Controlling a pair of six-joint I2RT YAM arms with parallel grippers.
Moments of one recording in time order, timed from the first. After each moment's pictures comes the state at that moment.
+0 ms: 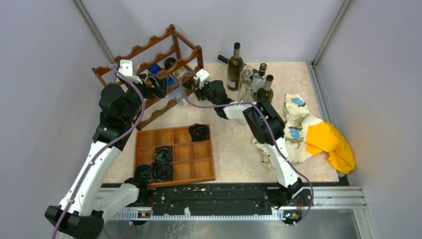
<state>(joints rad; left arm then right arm) -0.32 0.95 1.06 -0.04 -0.04 -0.15 0.64 2.31 1.52 0.67 -0.10 -0.12</state>
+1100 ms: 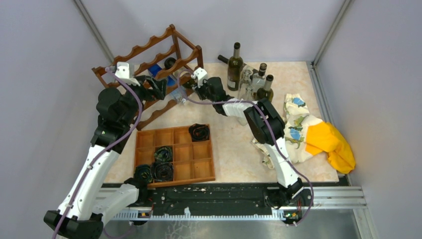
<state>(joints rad) -0.32 0.91 1.04 -0.05 -0.02 -0.19 0.64 2.30 1.57 0.49 -0.08 -0.16</state>
